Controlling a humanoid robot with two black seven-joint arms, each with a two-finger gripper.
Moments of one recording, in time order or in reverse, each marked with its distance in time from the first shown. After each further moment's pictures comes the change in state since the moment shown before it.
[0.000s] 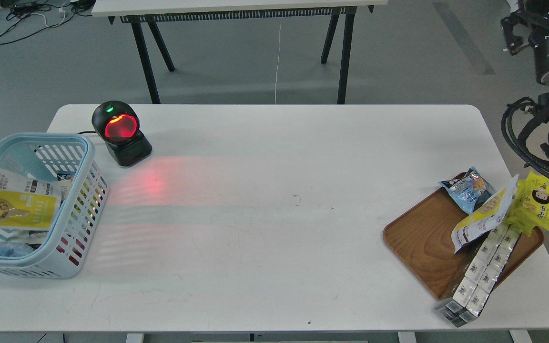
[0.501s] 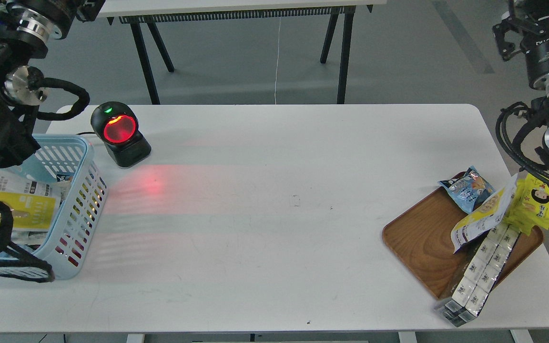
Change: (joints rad) left arm 0.014 -0.526 -0.039 0.581 -0.618 0.001 0.000; right arm -0.013 0.013 -0.010 0.005 0.002 0.000 -0.018
